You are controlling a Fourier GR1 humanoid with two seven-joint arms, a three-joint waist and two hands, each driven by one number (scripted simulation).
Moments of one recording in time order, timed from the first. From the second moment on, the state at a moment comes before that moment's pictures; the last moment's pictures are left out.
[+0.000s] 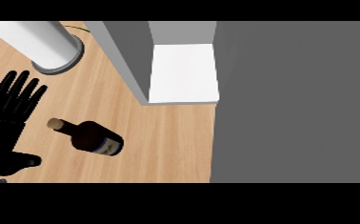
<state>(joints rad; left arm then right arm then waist) -0.01 0.21 0.37 -1.73 0.55 -0.35 0.25 0.30 -0.16 0.12 -2.41 -0.30 0.21 0.27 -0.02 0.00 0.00</state>
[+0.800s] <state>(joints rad) -0.09 0.21 0.33 -1.21 0.37 -0.53 -0.07 0.33 -0.15 0.10 -2.40 -0.32 0.26 0.24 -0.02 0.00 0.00</state>
